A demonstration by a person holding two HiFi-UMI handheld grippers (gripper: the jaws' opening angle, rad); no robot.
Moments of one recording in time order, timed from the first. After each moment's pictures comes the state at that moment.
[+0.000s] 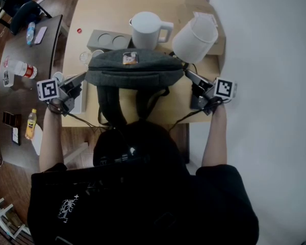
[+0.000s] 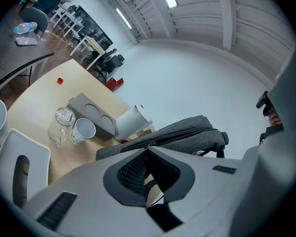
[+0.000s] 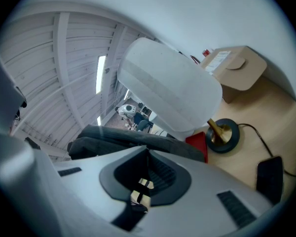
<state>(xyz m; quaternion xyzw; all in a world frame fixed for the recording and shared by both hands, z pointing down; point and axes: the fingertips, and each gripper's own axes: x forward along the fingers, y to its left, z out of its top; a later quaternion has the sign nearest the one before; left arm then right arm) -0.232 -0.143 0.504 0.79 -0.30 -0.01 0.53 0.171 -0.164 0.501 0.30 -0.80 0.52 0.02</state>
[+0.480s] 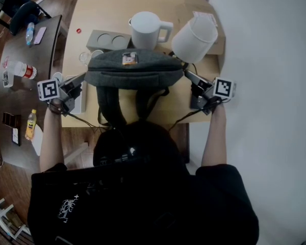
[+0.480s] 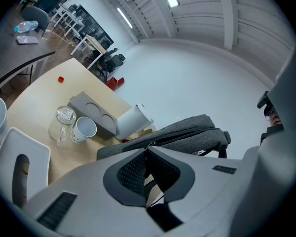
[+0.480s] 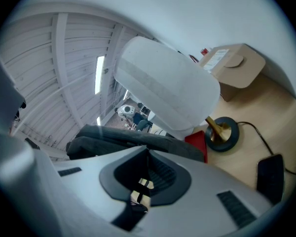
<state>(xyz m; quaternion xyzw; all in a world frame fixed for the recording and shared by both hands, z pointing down) -0.233 -0.144 0.509 0.79 -0.31 0.00 0.53 0.172 -0.163 0.506 0.31 -0.79 0.53 0.02</state>
